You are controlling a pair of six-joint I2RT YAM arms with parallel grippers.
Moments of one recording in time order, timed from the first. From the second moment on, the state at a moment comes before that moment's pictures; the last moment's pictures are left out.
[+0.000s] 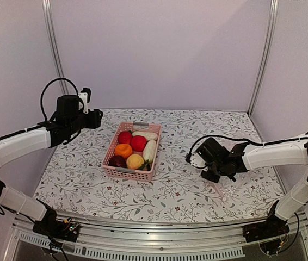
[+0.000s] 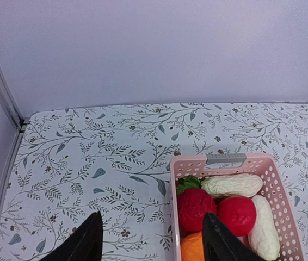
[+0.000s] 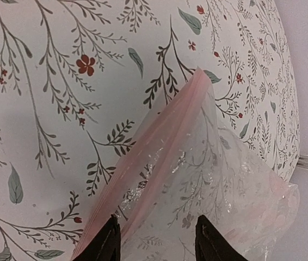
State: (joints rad) left arm -0.40 1.34 0.92 0.04 -0.21 -0.15; right arm 0.88 1.55 0.85 -0.39 0.49 -0.41
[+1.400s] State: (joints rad) left arm -0.98 1.64 1.11 0.20 -0.33 -0.46; right arm 0.68 1.37 1.06 -0.33 0.37 -0.42
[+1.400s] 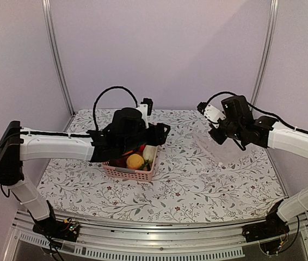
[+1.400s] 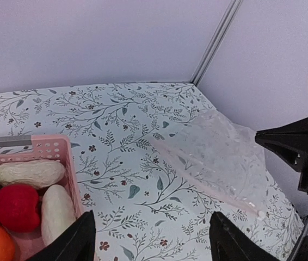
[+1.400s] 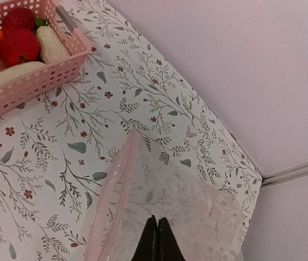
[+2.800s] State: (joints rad) left arm -1.03 1.50 0.98 0.02 -0.68 -0.64; right arm 0.68 1.96 1.23 -0.35 0.33 -0.19
